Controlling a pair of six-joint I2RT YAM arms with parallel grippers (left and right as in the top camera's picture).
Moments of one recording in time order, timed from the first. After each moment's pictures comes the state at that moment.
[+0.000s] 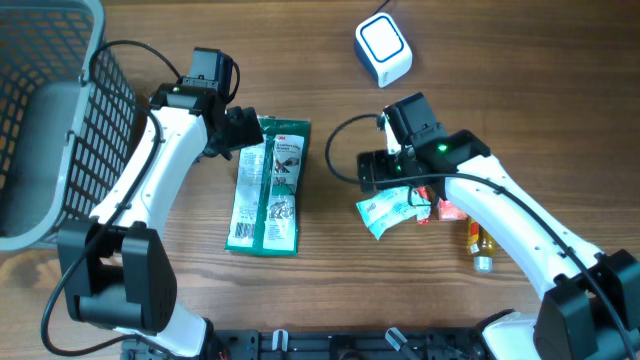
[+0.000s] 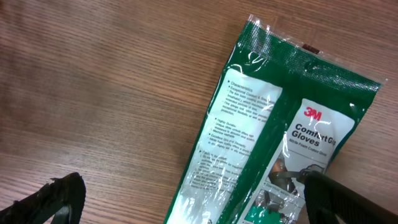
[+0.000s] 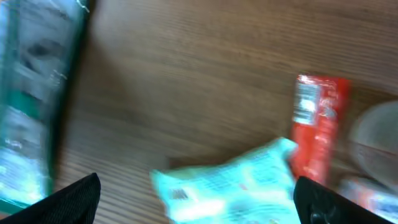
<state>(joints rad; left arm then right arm) -0.15 1.74 1.35 -0.94 -0.08 -0.44 0.46 1.57 1.10 -0.70 -0.11 0.30</state>
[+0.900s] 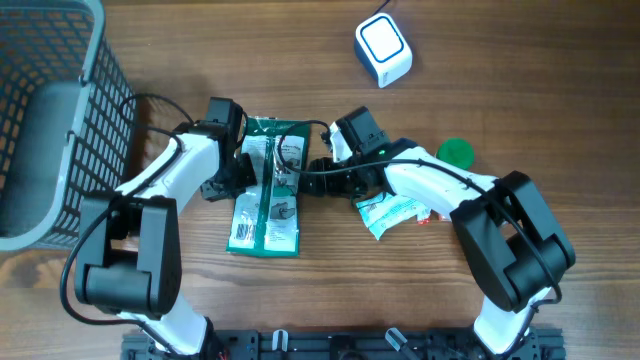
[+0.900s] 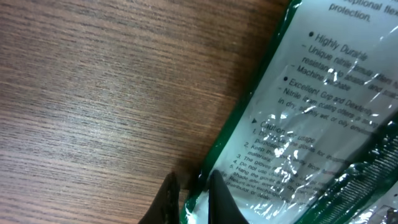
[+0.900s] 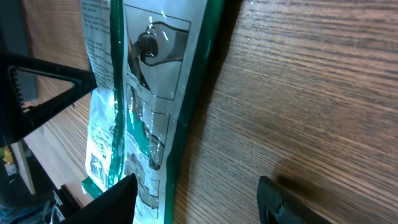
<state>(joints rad) -0.15 1.81 1.05 -0.76 -0.01 -0.44 0.57 1.93 1.09 -0.29 -0.56 0.55</state>
